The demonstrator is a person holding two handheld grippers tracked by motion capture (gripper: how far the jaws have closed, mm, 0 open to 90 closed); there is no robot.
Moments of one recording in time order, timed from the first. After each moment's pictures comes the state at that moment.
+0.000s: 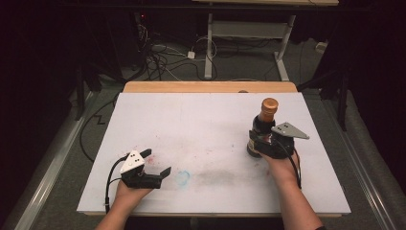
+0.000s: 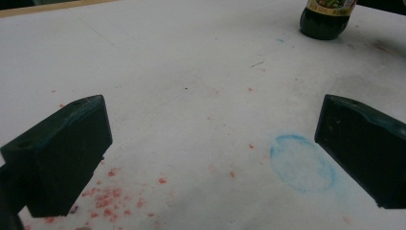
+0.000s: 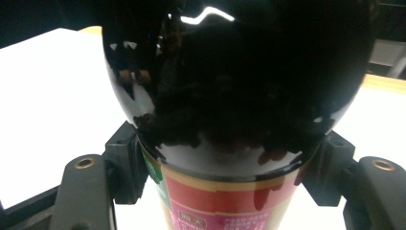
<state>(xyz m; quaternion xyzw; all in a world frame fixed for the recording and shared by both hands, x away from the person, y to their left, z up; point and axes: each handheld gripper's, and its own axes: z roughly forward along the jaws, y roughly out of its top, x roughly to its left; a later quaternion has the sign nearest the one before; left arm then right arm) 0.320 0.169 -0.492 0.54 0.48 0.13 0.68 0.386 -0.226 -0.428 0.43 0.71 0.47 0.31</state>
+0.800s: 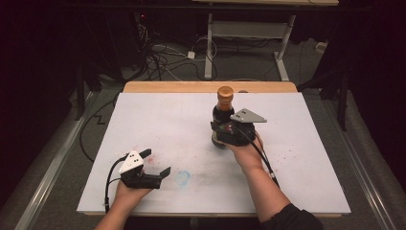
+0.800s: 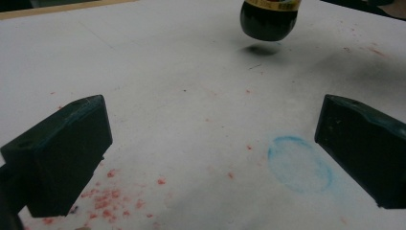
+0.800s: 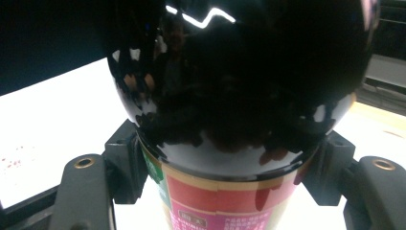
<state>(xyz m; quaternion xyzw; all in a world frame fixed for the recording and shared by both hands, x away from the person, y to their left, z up) 0.319 0.170 -0.492 0.54 0.47 0.13 0.69 0.416 -0.124 -0.411 0.35 0.74 0.50 0.27</state>
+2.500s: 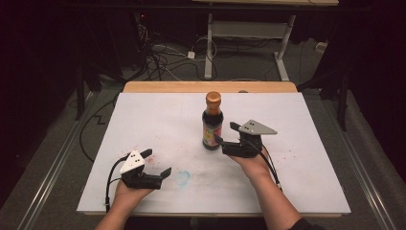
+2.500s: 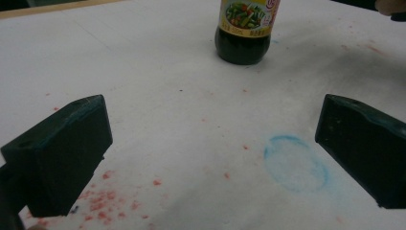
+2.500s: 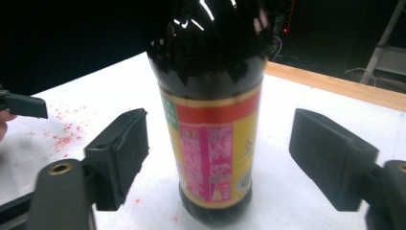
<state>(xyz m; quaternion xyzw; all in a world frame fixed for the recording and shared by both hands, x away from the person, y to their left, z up) 0.318 0.168 -0.491 0.54 0.47 0.13 0.68 0.389 -0.145 -0.424 0.33 0.74 0.54 0.23</state>
